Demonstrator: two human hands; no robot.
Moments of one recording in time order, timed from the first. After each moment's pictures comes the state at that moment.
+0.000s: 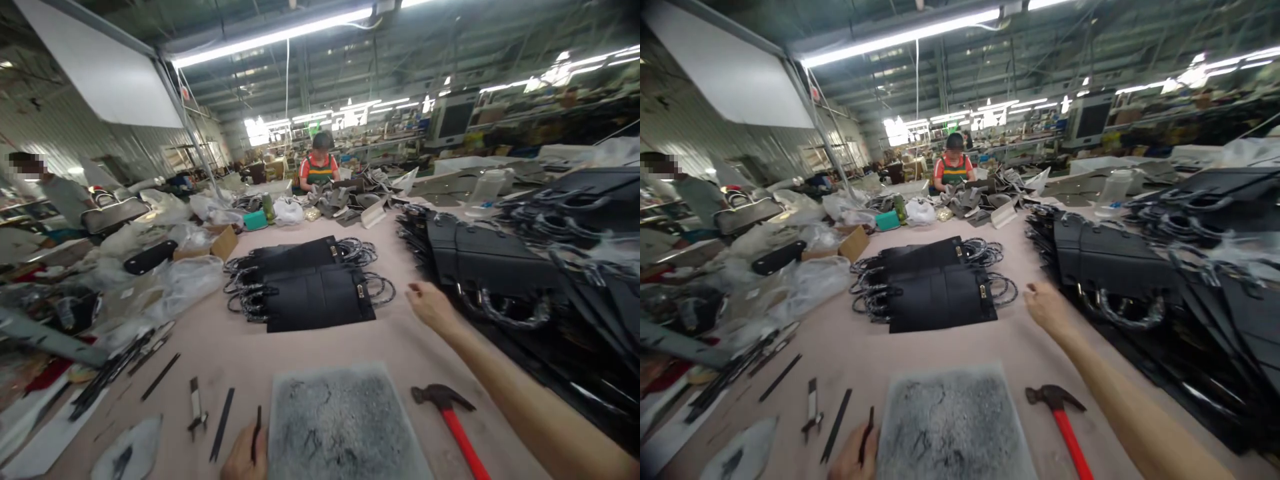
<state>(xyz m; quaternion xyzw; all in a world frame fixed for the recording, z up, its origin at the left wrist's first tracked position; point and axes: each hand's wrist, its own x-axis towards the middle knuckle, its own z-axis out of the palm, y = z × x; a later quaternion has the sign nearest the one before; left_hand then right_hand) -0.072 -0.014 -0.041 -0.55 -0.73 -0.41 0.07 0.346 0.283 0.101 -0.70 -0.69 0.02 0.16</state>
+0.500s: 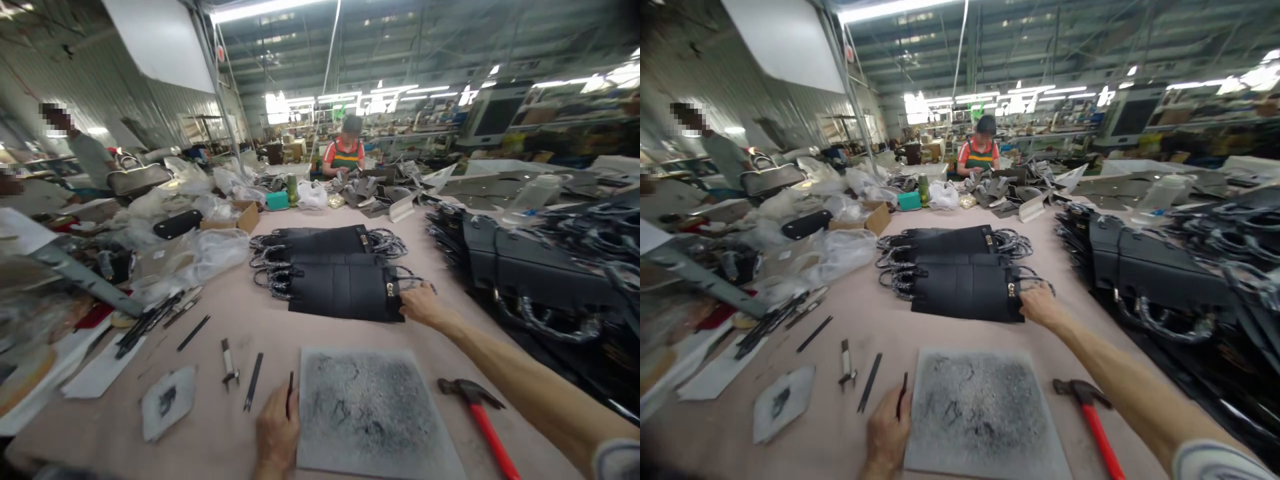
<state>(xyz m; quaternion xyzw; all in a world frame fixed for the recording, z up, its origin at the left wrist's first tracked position) -0.073 -0.014 -0.058 -0.60 -0.68 -0.39 0.16 0.259 0.294 0.080 -0.53 -0.85 -0.03 -0.07</state>
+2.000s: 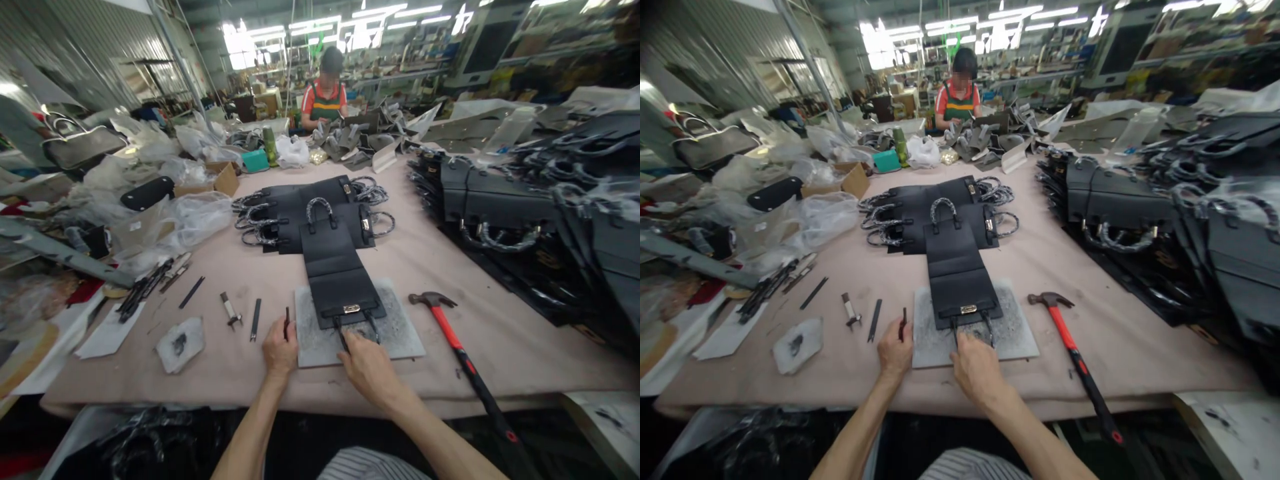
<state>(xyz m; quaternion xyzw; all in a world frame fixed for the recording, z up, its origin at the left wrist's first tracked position) -0.072 -0.018 -0.051 -0.55 -0.74 -0.38 0.01 0.150 -0.017 0.055 -0.58 -0.78 0.24 0.01</state>
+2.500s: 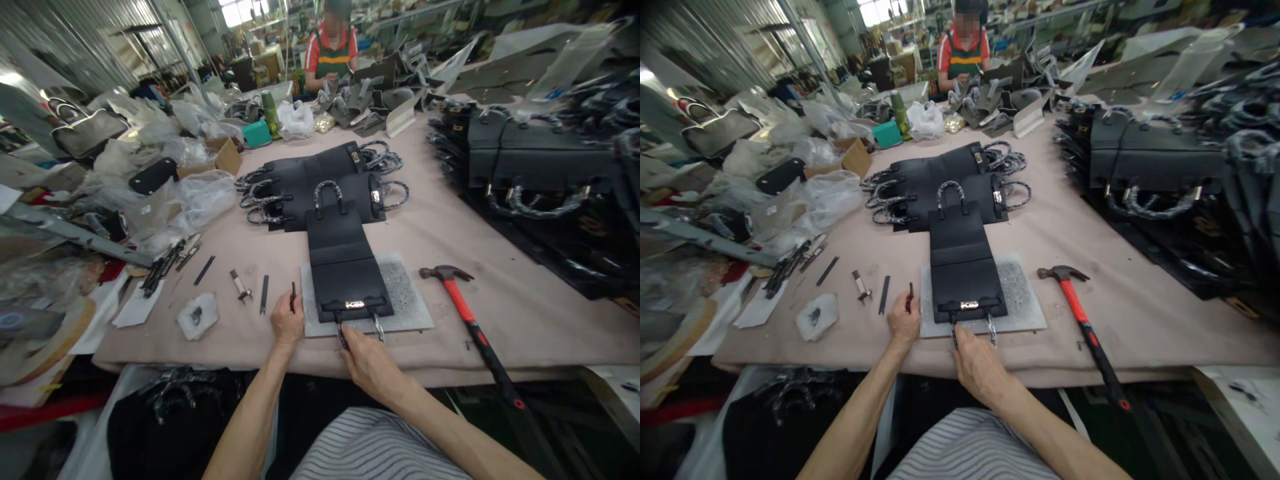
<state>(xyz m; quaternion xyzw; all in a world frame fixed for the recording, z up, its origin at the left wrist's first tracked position) -0.068 -0.018 -0.037 -0.53 -0.77 -0.33 -0.05 0.158 -0.059 0.034 -0.48 -0.83 0.29 0.03</state>
